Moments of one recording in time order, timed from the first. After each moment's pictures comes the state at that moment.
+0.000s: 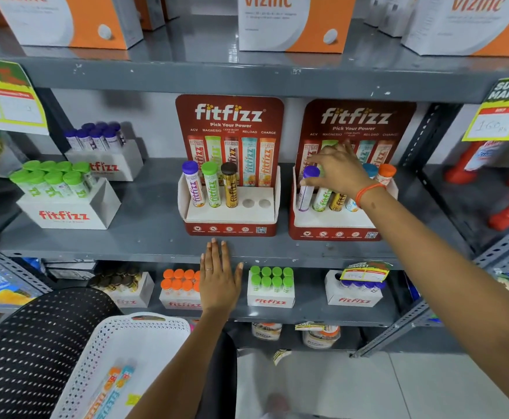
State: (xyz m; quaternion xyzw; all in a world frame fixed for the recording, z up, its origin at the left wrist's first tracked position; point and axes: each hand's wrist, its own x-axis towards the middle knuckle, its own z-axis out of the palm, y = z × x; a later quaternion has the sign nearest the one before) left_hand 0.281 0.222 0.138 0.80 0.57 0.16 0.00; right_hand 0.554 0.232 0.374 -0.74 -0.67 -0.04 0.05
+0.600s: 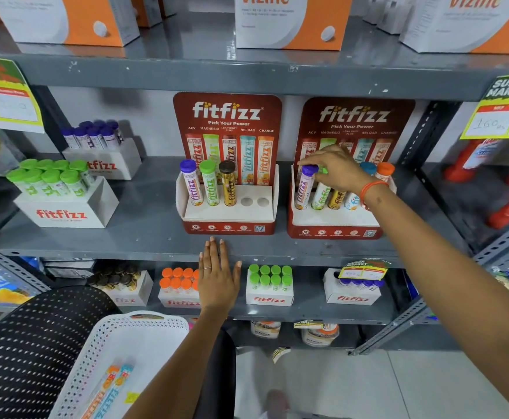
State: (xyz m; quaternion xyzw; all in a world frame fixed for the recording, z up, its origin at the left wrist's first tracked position) left_hand 0.282 0.221 0.138 0.80 0.58 0.15 0.01; right_hand 0.566 0.235 0.367 -0.71 -0.70 0.04 0.13
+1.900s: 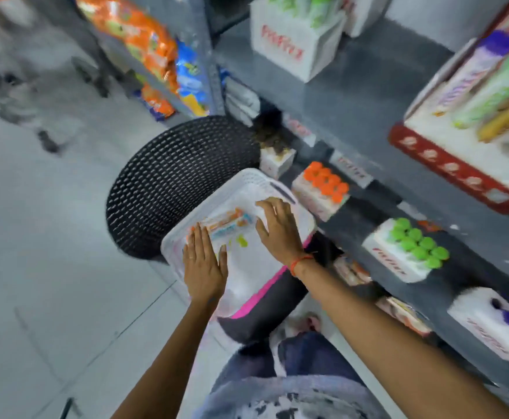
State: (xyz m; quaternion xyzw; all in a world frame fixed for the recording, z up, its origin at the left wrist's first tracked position) left_hand 0.033 0.029 0.048 0.49 0.85 0.16 0.08; right_hand 0.165 0.159 0.092 -0.44 -0.84 0.24 0.22
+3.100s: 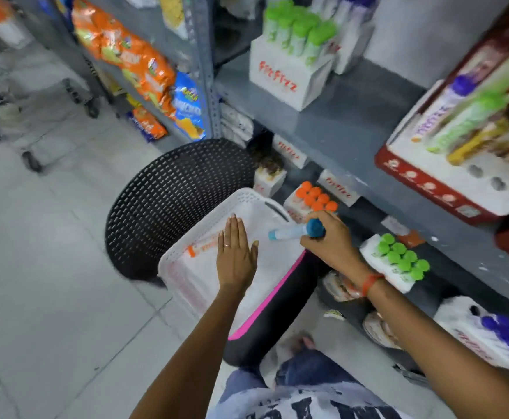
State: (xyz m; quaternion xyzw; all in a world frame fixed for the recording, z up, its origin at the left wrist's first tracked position) left_hand 0.062 0.094 0.058 0.58 0.81 0.11 0.09; right_hand 0.237 0.167 0.187 -0.54 -0.75 0.34 0.18
